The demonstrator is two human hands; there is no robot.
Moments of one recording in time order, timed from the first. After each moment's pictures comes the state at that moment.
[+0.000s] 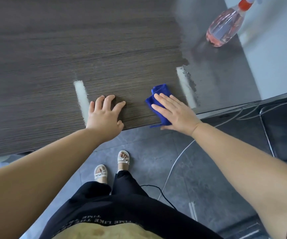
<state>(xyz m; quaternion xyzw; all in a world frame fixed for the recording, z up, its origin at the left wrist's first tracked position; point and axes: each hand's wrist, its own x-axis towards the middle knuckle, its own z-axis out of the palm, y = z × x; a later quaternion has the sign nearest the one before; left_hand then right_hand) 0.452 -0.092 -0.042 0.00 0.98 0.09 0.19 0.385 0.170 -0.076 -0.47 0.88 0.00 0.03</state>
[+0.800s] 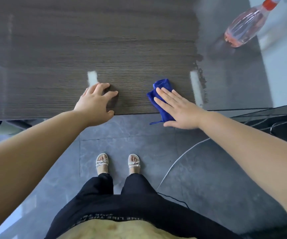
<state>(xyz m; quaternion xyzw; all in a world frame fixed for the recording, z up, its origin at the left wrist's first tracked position) 0.481 -0.123 -0.032 -0.05 0.97 0.14 0.20 0.384 0.166 -0.062 -0.53 0.83 0.04 0.15</state>
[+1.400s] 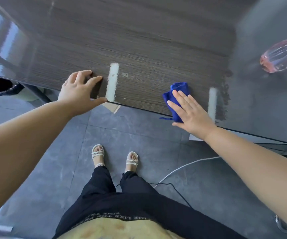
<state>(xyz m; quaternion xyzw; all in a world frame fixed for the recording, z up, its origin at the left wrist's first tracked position) 0.537 -0.175 -0.039 -0.24 0.95 0.14 0.14 0.381 0.154 -0.084 -0.59 0.81 -0.01 -0.02</state>
